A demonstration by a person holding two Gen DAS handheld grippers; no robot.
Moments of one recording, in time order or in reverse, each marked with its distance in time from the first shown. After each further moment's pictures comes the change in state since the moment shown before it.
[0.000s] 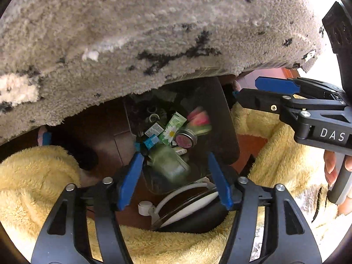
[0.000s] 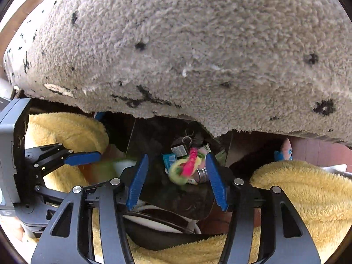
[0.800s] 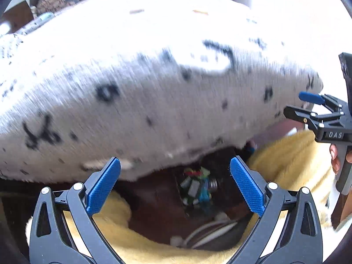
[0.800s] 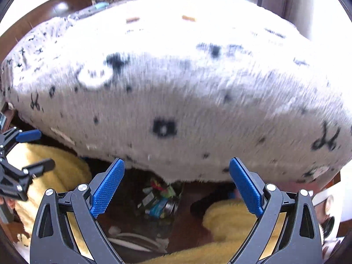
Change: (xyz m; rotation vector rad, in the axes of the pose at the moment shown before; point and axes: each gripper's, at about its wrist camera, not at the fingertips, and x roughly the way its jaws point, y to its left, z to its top) left arm -0.155 0.006 0.026 0.016 -0.368 0.176; right arm -0.124 -0.009 0.026 -0.065 -0.341 -0.186
